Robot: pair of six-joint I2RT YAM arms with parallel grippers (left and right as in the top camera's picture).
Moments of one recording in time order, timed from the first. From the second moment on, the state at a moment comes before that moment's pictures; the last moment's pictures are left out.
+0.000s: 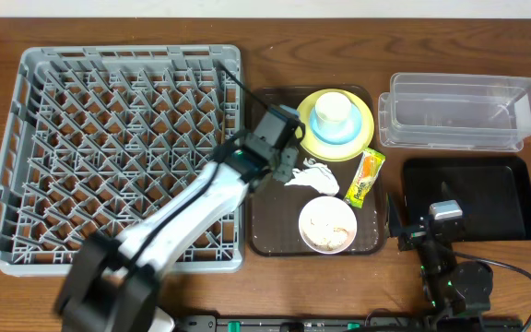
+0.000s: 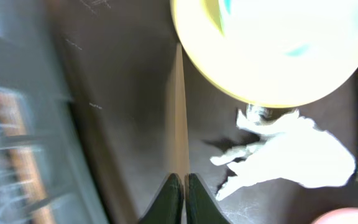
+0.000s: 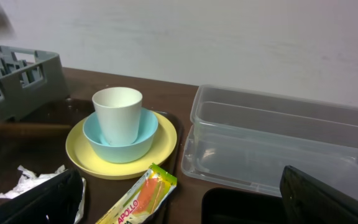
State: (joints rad) left arm -0.62 1.62 1.12 -0.47 -0.12 -0.22; right arm 0.08 0.01 0.01 -0.06 -0.08 -0.06
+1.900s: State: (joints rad) left arm -0.84 1.74 1.12 -0.77 0.08 -0.26; right arm 0.08 0.01 0.01 -0.06 -0.08 -0.06
